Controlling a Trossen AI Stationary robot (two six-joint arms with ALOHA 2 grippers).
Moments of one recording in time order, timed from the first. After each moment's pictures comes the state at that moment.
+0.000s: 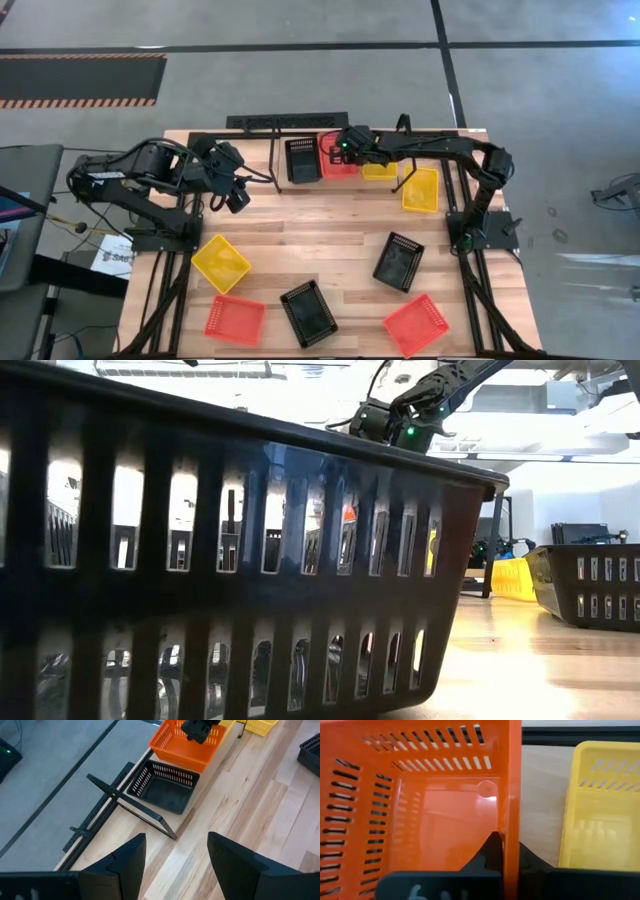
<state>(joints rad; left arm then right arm) -0.13 1.23 1.61 -1.41 -0.60 -0.50 -0.42 1.79 1.30 -0.52 0.33 0.98</state>
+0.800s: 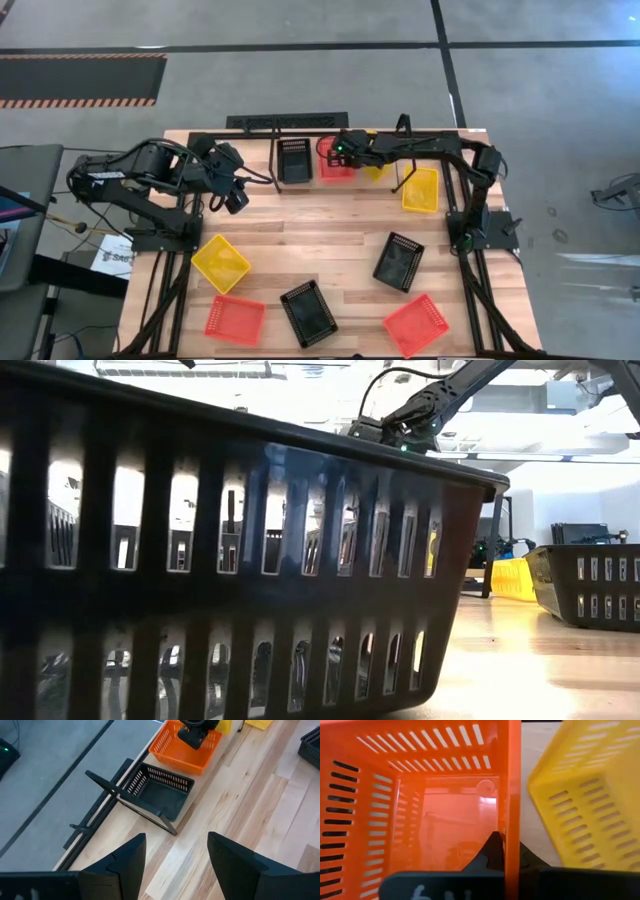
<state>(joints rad) -0.13 1.23 1.61 -1.43 -0.58 -0.50 -0.42 1.87 1.30 -0.49 0.31 1.01</state>
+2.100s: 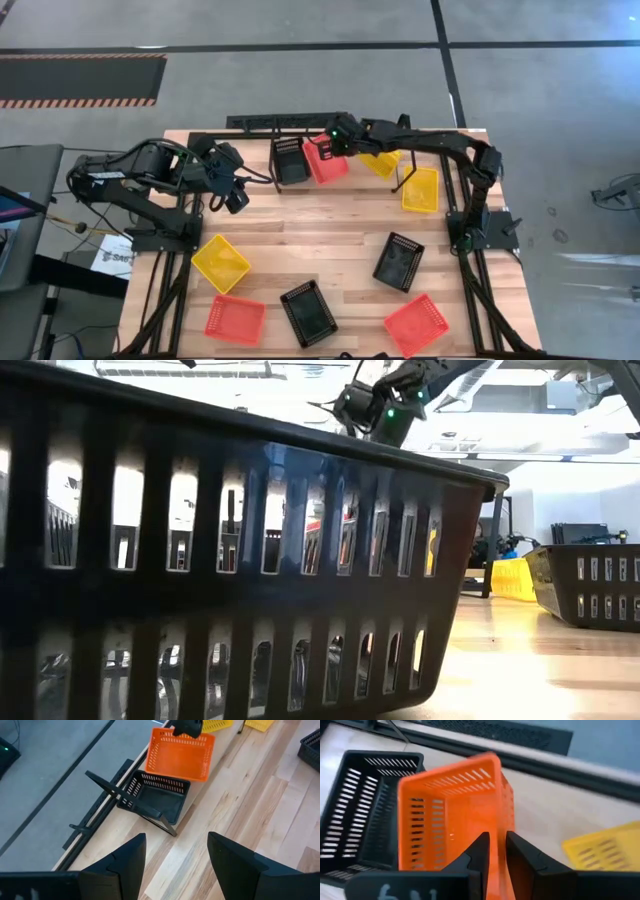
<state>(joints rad) -0.13 1.23 1.61 -1.42 -0.59 -0.51 -0.42 1.87 1.55 -0.65 0.29 0.75</state>
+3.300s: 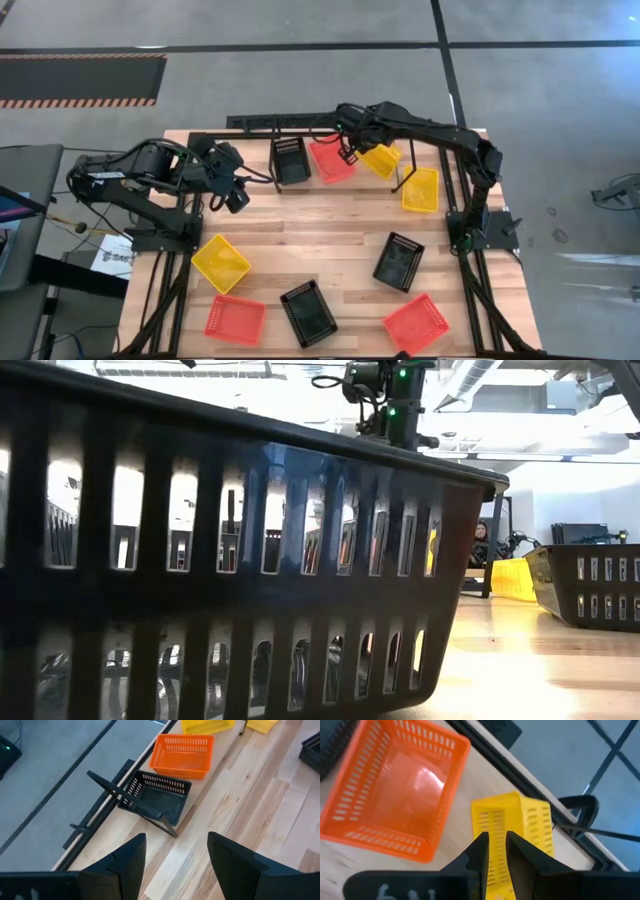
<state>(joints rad) -0.13 1.23 1.61 -1.42 -0.59 -0.52 -0.42 1.86 1.81 -1.25 0.43 0.36</state>
